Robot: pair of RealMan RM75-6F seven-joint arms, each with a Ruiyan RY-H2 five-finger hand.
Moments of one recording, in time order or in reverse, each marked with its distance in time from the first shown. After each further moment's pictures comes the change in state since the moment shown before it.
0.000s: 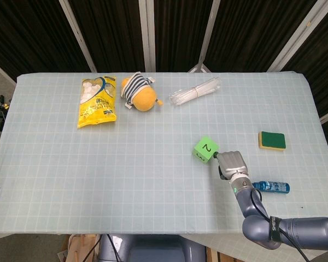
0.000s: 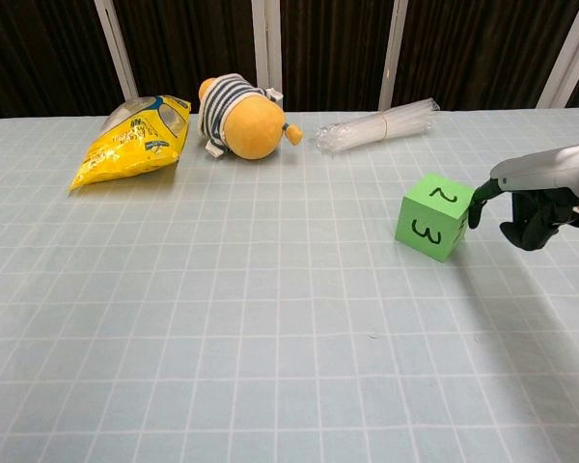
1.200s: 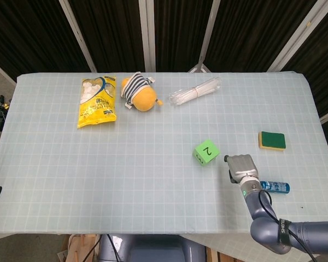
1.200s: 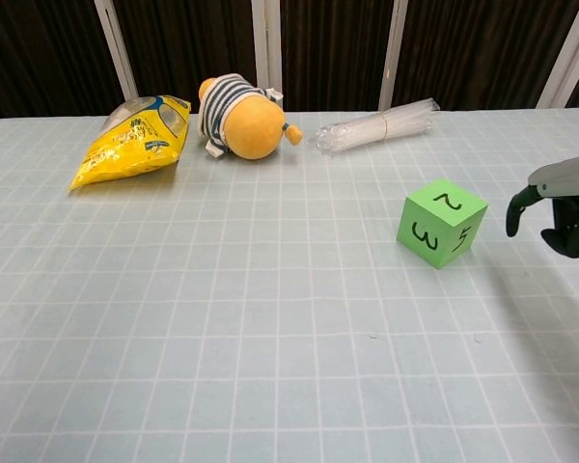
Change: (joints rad) left arm 0.001 -0.008 0.007 0.005 0.023 0.012 0.014; right arm -0.025 0.069 -0.030 -0.060 0.021 0.010 -0.043
